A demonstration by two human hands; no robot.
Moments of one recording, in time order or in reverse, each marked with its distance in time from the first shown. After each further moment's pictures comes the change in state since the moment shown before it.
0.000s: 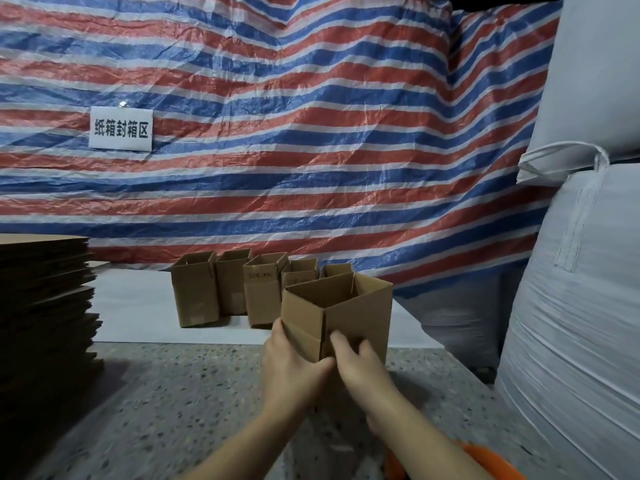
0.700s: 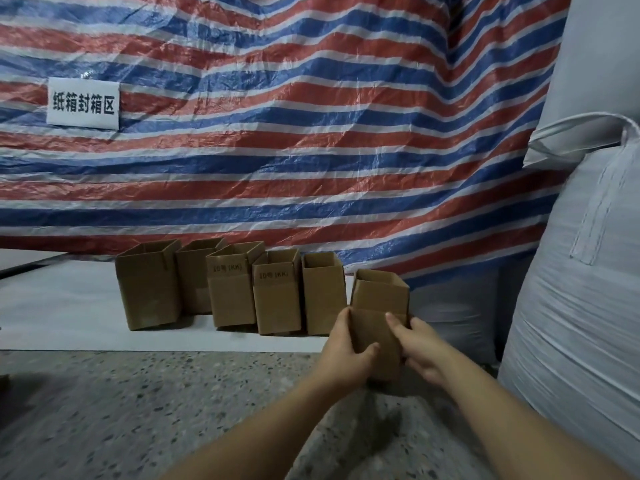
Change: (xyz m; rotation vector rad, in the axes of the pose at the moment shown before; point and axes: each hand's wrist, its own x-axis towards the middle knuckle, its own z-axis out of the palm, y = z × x) left_hand 0.070 -0.017 0.148 -0.139 -0.540 0.022; right_hand 0.177 0.048 -0.112 0.147 -0.021 0.061
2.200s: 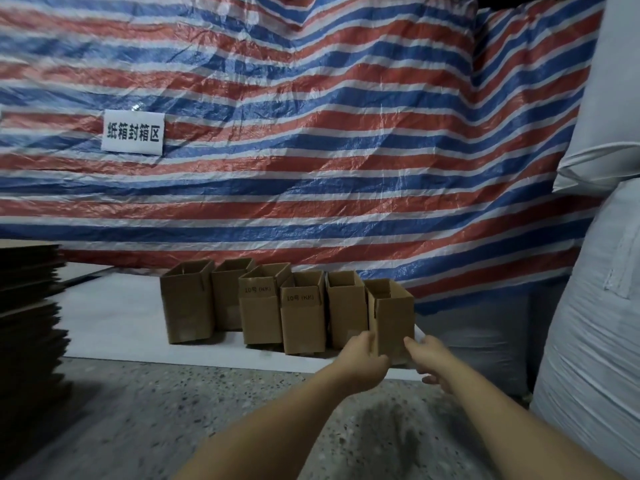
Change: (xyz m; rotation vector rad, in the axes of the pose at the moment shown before) left_hand 0.008 0.045 -0.027 0.296 -0.111 -0.104; right_hand 0.034 -0.018 0.004 -0.421 0.076 0.022
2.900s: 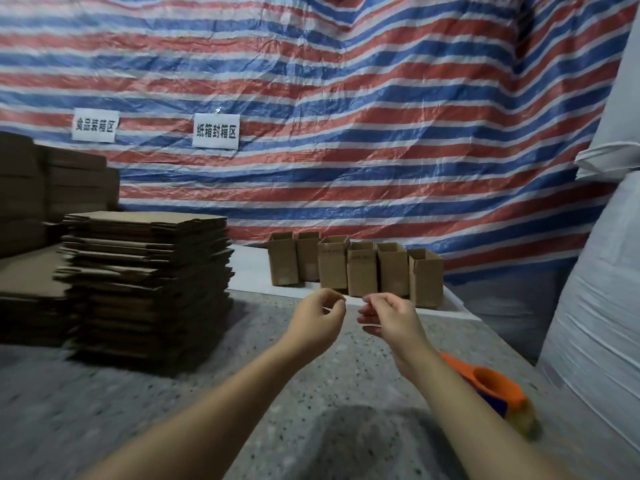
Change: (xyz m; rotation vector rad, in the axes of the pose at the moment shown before) left_hand -0.328 0.022 -0.113 -0.048 0.480 0.052; right_hand -0.369 -0.067 0.087 0.524 -0.131 -0.355
